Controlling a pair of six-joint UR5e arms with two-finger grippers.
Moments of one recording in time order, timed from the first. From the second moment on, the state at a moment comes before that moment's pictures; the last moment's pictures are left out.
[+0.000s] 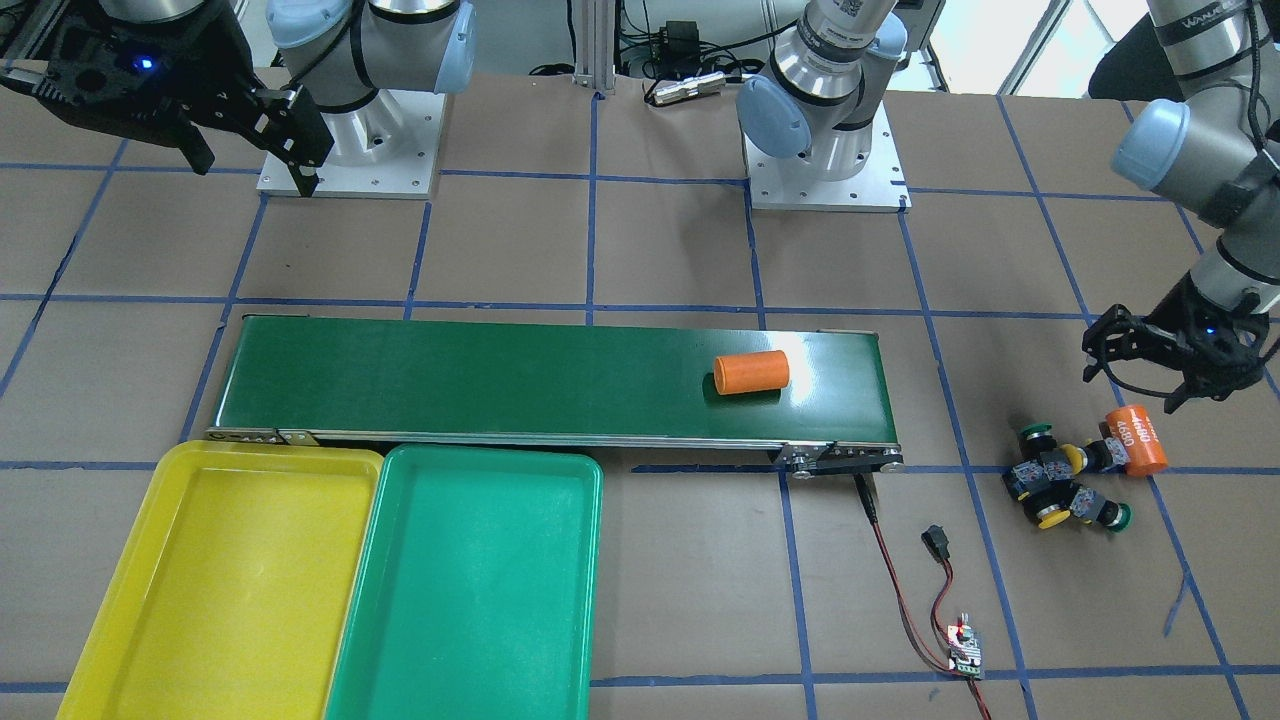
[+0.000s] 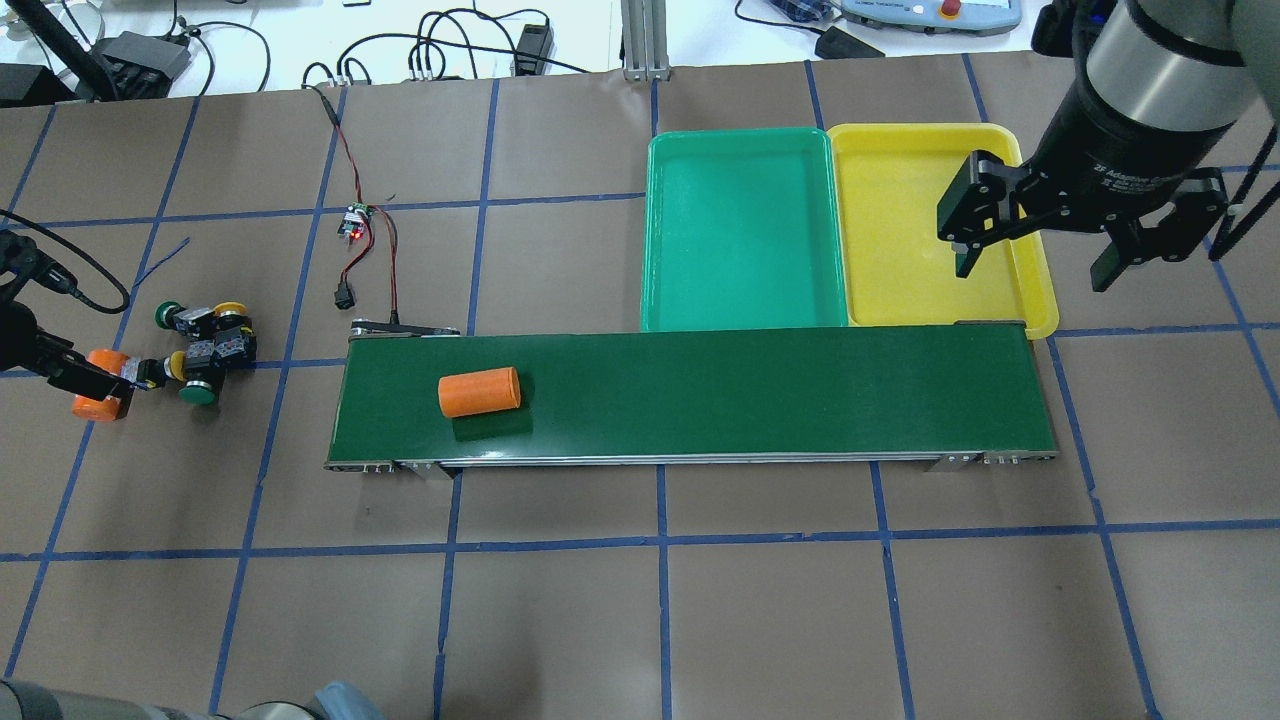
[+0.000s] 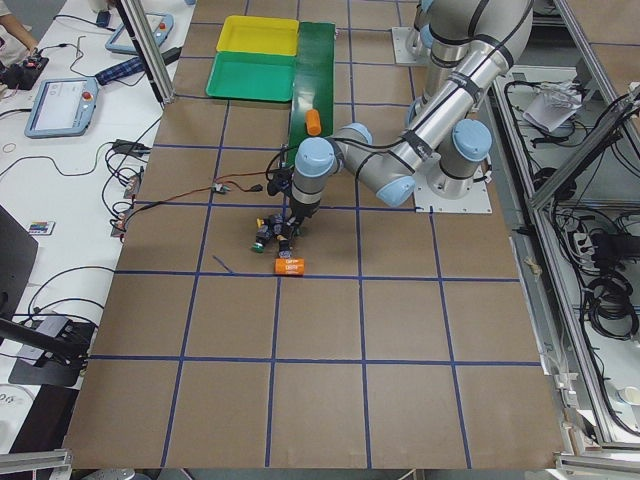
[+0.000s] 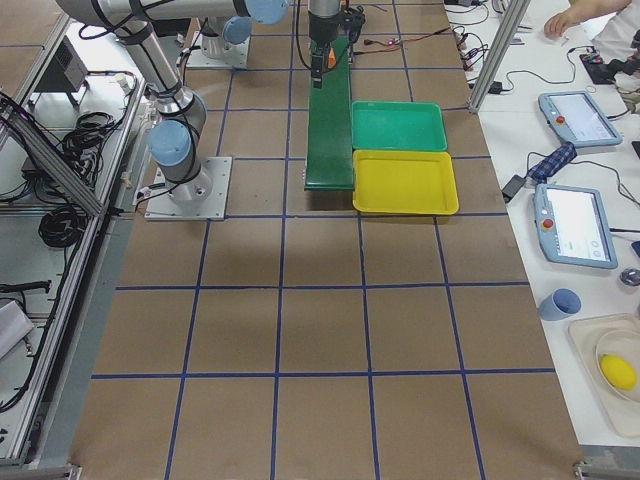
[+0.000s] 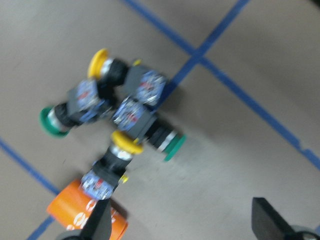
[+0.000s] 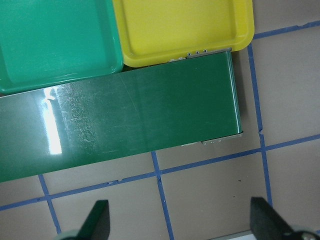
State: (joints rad) left arm -0.81 -1.80 -1.95 -0.84 1.47 1.20; right arm 1.51 -1.71 1.63 -1.46 -1.61 0.15
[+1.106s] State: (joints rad) left arm -0.73 -2.05 -1.86 -0.76 1.55 0.99; right arm 1.50 -1.71 1.63 -1.46 -1.61 0.15
